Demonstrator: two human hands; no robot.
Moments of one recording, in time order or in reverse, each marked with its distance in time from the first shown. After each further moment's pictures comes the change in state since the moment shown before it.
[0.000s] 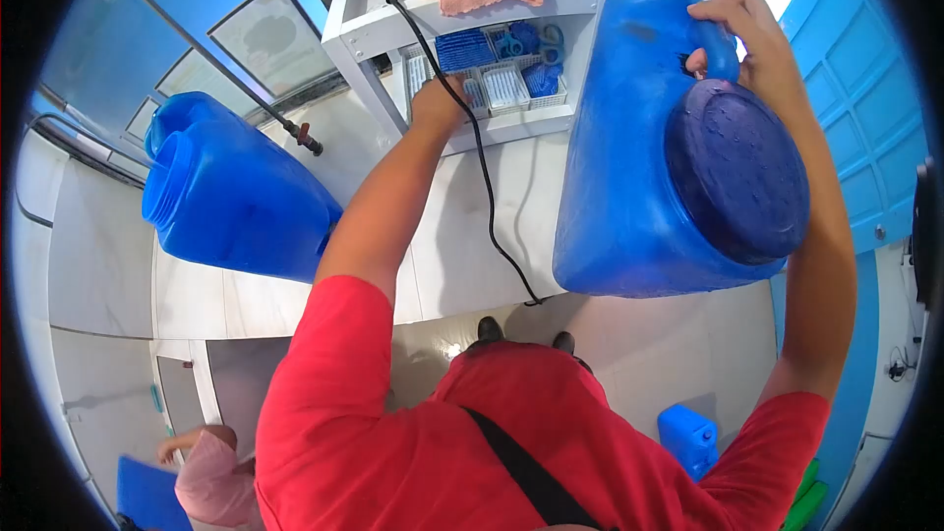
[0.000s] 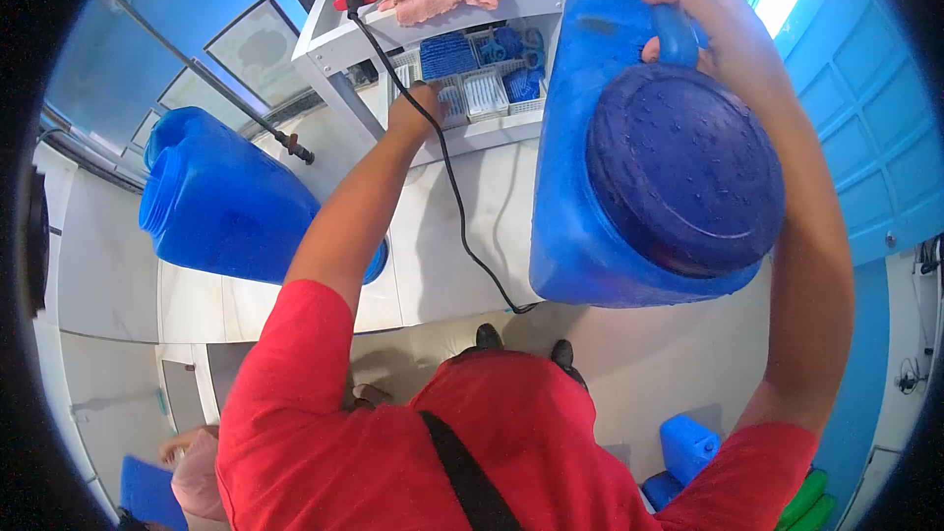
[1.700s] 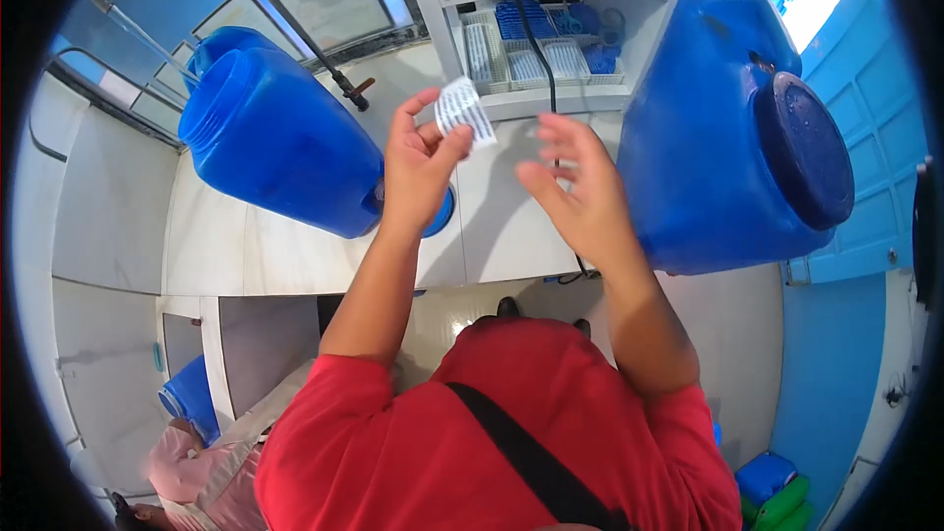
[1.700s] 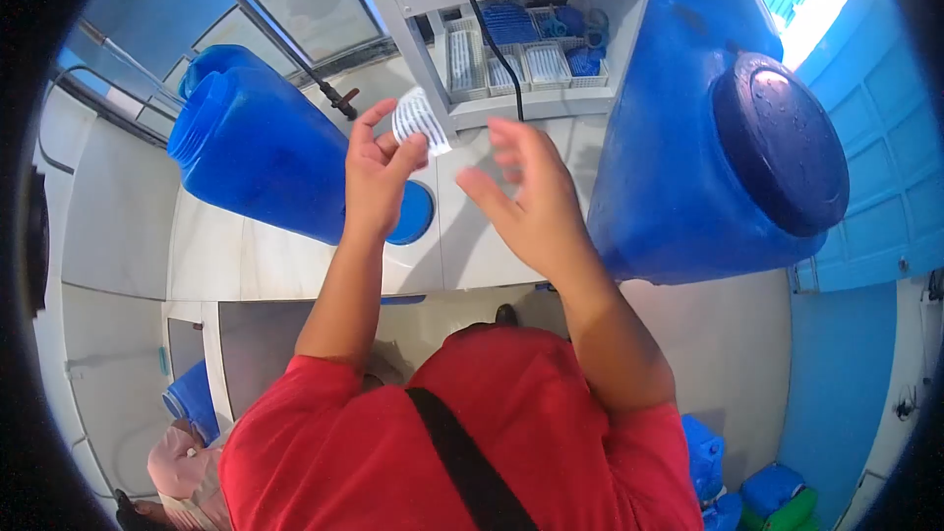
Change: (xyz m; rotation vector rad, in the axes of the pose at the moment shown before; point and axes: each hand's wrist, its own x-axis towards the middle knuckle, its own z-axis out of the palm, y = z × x) left_hand -0.217 -0.038 -0.088 -1.461 0.306 -0.071; right_hand -0.017 -0.270 0.165 0.926 0.152 0.727
